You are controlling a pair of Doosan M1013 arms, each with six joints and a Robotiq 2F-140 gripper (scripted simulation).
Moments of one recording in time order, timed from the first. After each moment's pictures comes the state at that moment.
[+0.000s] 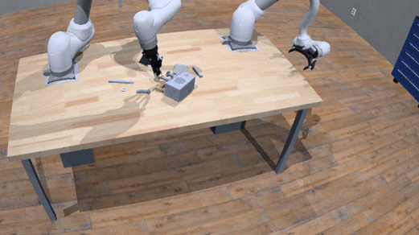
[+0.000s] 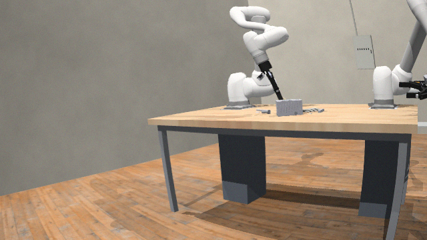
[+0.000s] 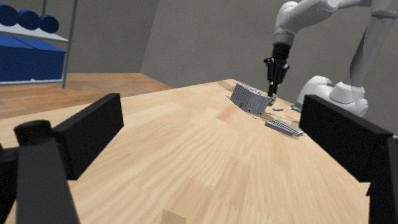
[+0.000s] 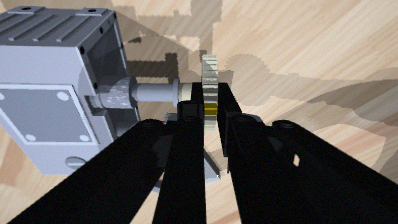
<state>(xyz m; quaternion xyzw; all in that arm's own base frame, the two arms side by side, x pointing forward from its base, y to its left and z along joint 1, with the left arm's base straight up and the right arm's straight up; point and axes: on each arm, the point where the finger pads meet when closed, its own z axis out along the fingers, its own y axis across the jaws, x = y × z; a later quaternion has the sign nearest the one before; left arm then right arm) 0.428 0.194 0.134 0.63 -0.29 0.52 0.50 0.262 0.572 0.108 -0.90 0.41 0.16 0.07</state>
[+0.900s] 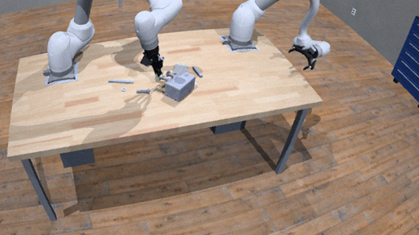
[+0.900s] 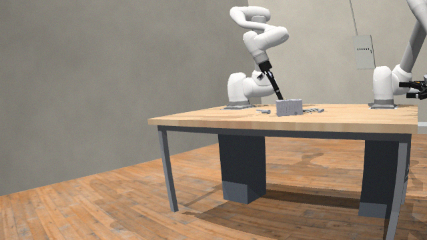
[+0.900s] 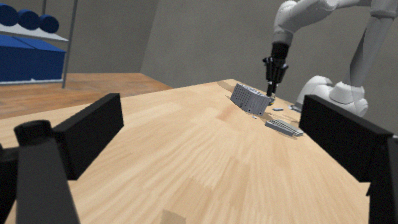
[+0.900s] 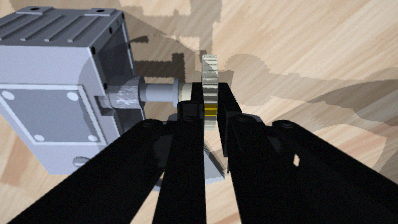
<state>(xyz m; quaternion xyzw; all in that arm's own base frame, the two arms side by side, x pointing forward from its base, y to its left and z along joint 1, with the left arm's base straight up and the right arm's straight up) 0.428 0.194 0.134 0.63 -0.29 0.52 0.50 0.267 0.577 0.108 -0.90 0.41 0.16 0.07</state>
